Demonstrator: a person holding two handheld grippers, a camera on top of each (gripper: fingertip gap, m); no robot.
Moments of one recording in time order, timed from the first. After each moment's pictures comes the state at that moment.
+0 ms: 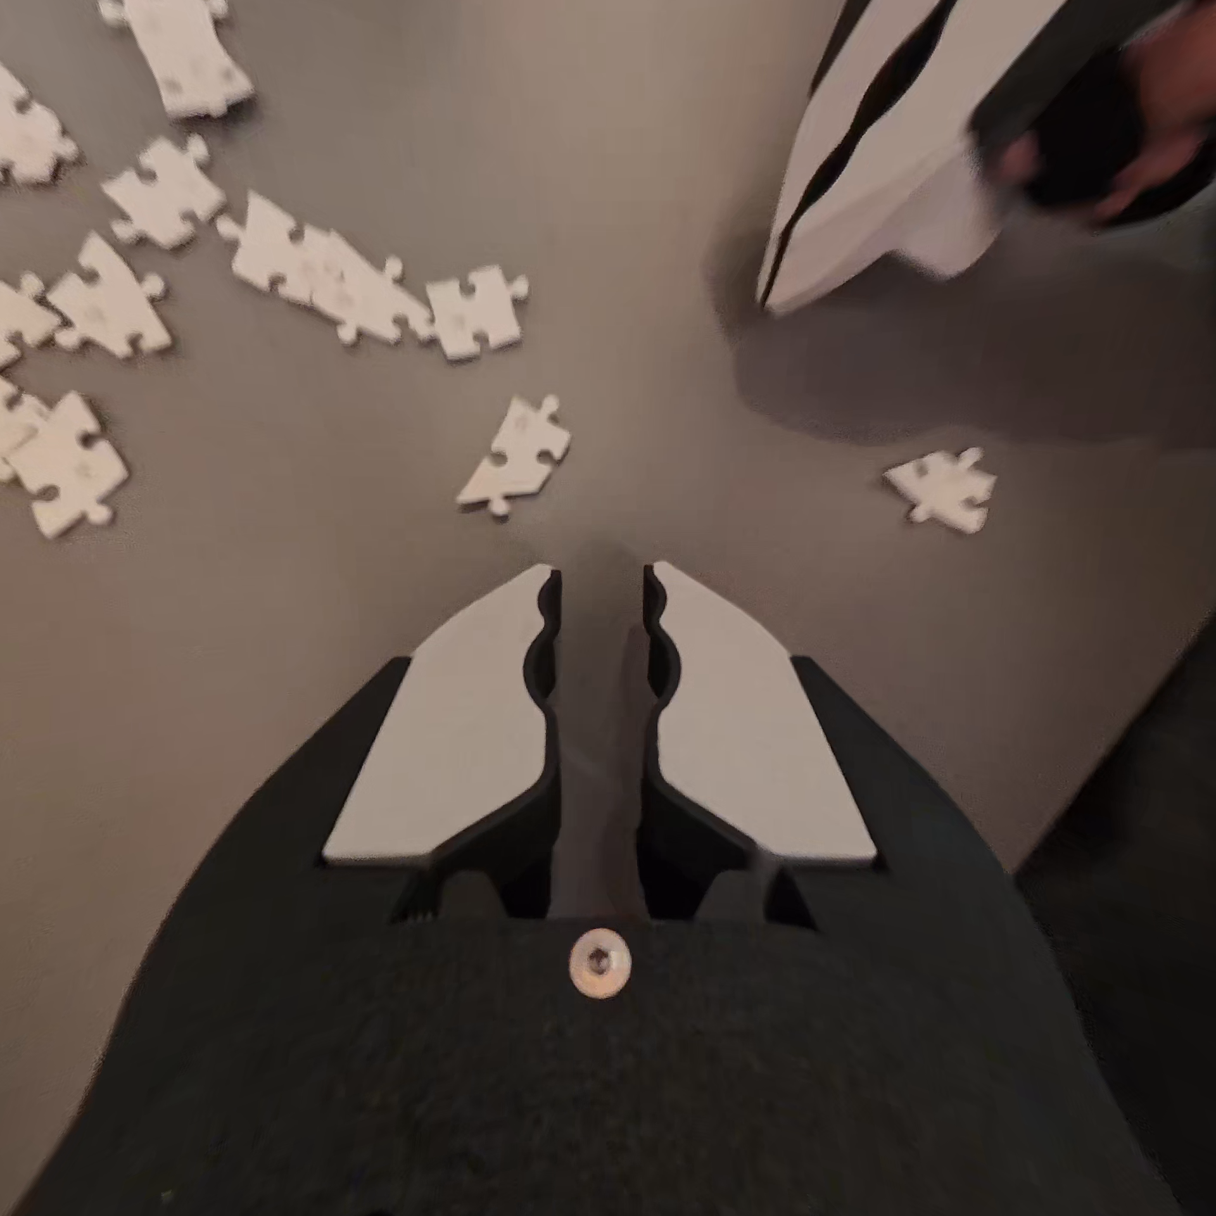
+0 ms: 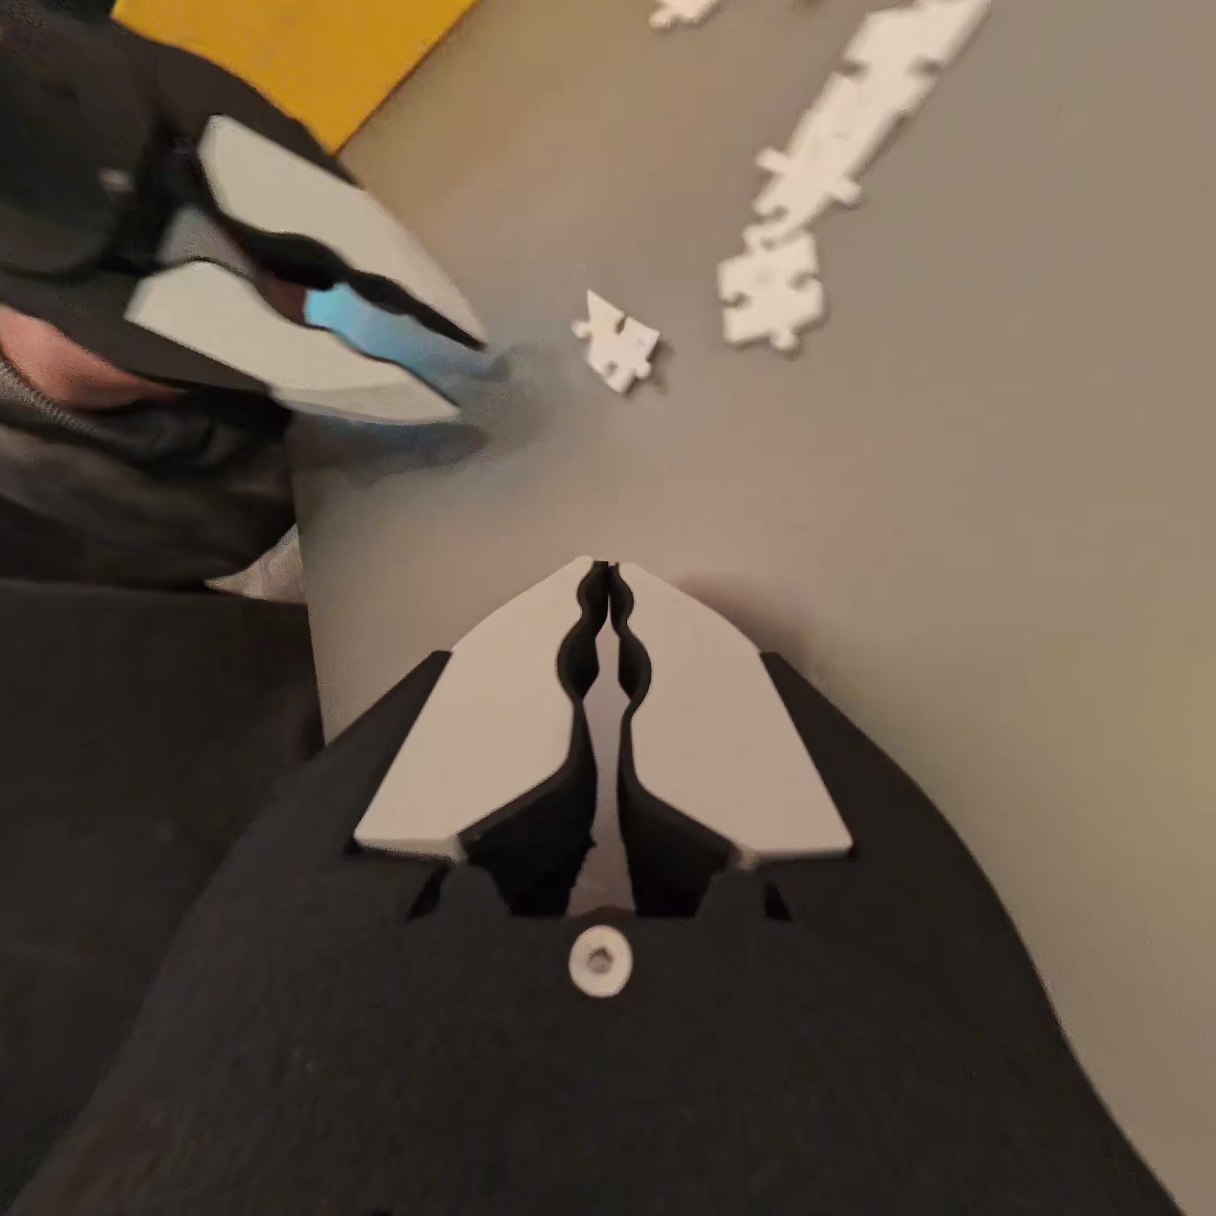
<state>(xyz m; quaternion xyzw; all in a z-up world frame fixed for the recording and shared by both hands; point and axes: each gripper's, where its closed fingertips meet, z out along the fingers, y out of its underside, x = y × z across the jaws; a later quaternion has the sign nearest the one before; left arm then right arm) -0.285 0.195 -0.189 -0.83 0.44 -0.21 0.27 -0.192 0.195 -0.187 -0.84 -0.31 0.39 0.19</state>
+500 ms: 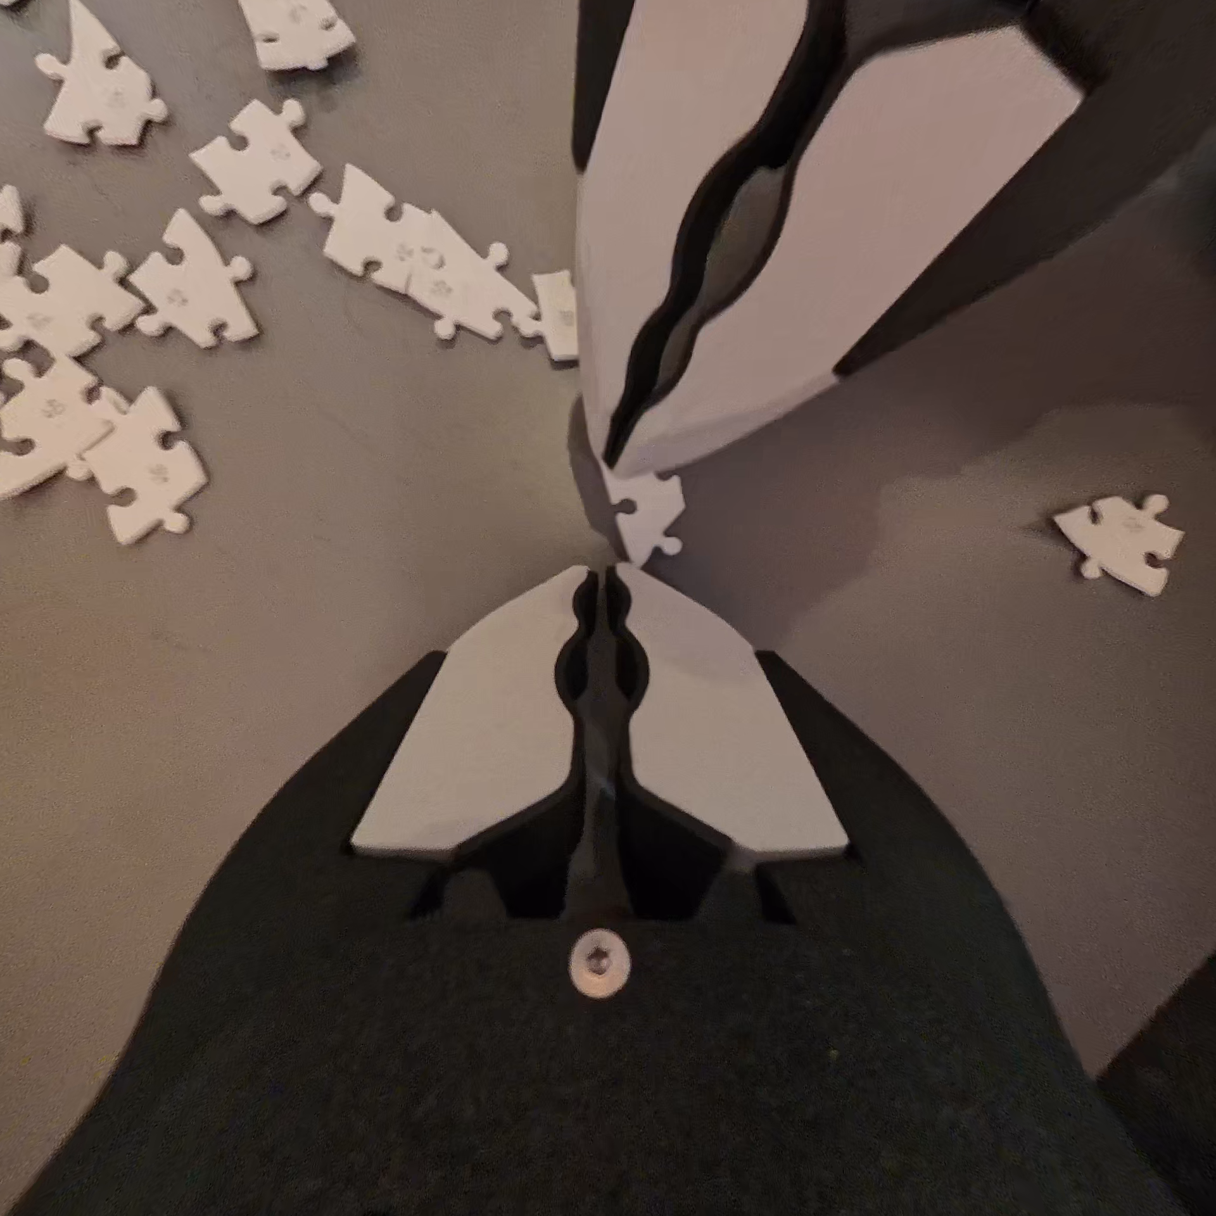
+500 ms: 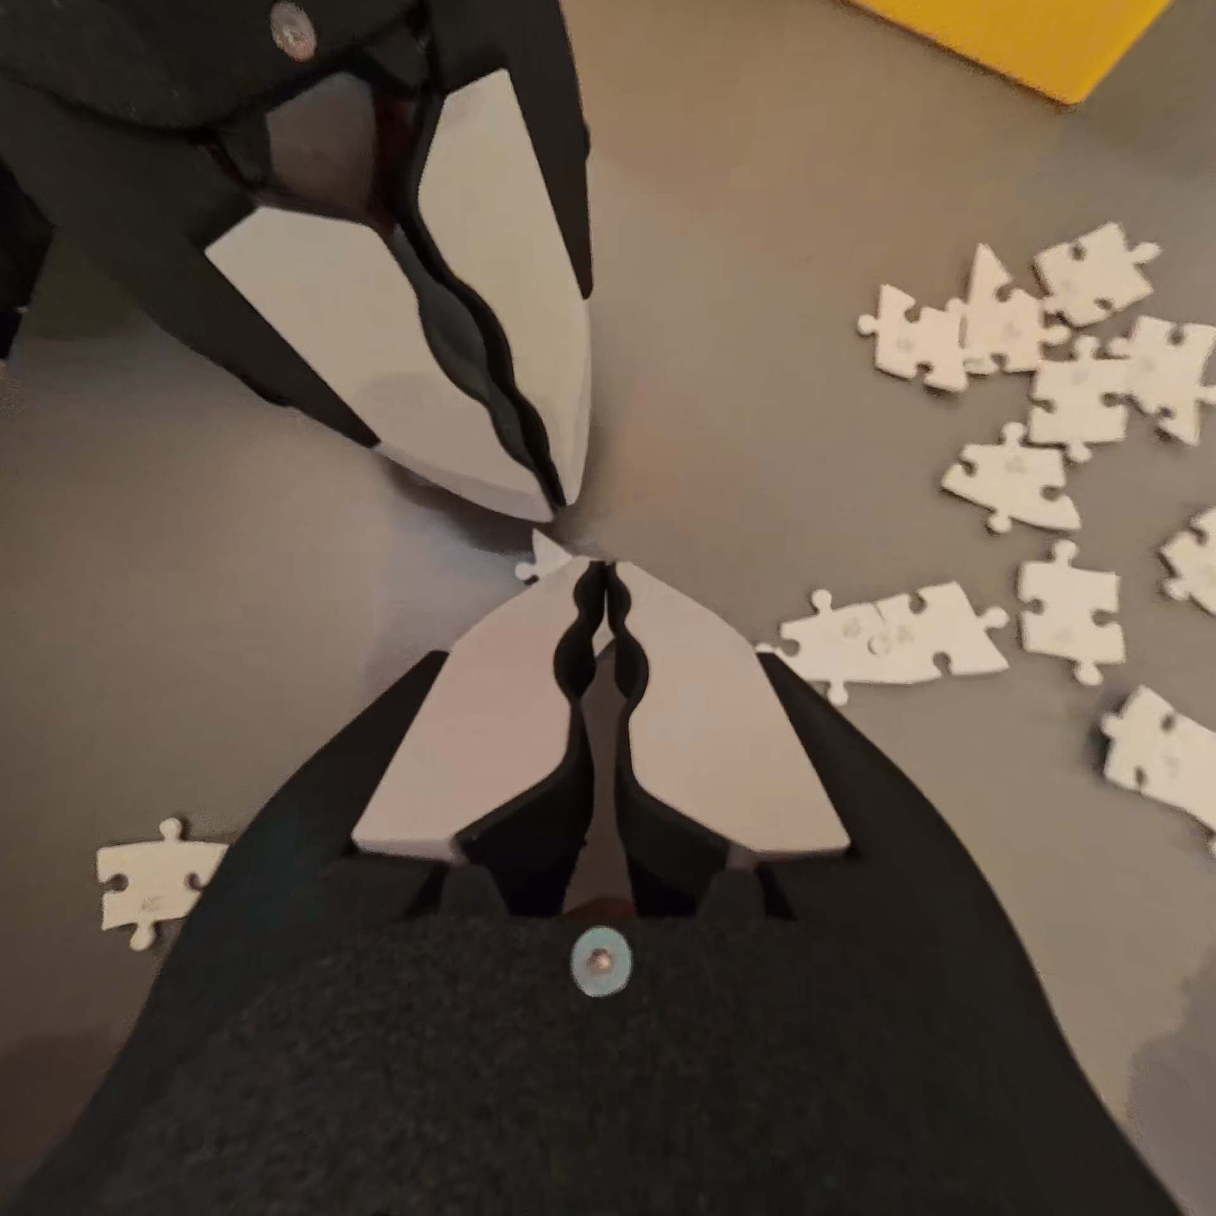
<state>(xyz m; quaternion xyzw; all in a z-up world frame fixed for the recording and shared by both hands) -0.288 0.230 -0.208 -0.85 0.42 -0.17 0.28 -0.272 0.244 -0.197 -0.68 -0.65 0.25 0.23</state>
